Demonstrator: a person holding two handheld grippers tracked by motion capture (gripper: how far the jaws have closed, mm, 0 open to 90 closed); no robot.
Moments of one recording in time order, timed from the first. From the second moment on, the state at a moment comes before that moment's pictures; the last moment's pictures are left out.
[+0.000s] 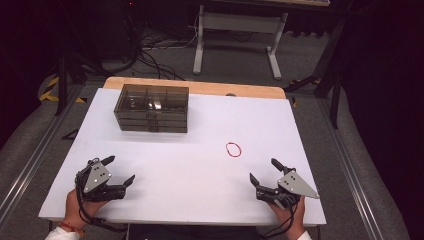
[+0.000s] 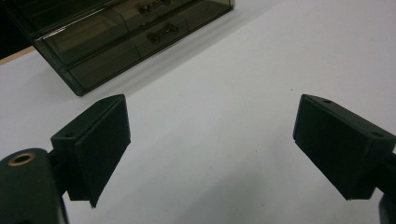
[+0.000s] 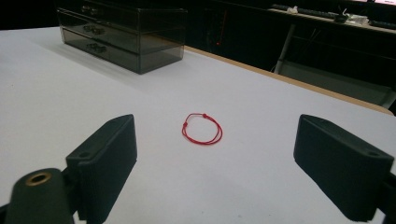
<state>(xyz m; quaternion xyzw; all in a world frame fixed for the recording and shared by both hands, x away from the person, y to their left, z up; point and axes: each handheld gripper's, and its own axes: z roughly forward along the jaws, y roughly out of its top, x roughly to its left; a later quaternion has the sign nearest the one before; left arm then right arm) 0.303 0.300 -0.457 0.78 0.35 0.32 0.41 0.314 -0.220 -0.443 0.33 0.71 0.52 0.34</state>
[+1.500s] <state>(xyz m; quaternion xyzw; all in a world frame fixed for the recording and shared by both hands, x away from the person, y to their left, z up) 0.343 0.270 -0.438 0.80 0.30 0.34 0.39 0.308 -0.226 -0.445 0.33 0.72 0.50 0.36</state>
